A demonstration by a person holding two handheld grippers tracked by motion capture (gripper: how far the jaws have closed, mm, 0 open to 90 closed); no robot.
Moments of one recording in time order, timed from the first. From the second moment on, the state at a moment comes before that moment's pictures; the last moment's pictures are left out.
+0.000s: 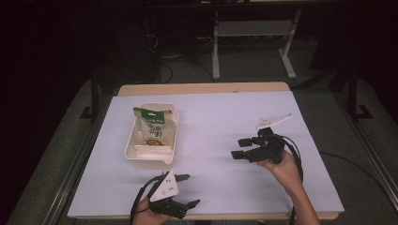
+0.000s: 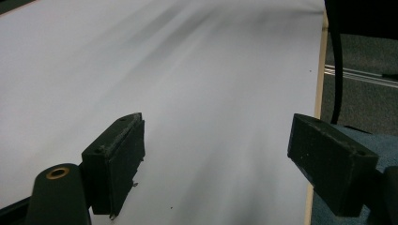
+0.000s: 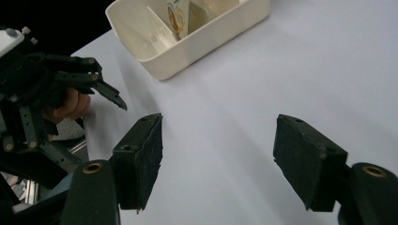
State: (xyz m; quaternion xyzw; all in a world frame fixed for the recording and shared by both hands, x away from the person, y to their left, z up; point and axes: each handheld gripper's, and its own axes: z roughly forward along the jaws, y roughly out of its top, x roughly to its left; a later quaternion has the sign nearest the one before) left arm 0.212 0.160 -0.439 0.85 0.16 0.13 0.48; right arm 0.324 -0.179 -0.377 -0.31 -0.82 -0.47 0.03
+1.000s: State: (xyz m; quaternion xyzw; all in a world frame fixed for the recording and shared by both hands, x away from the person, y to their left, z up) left arm 0.212 0.159 -0.440 0.85 0.16 0.12 0.48; right arm 0.282 -0.222 -0.413 -0.34 -0.82 -0.47 0.03
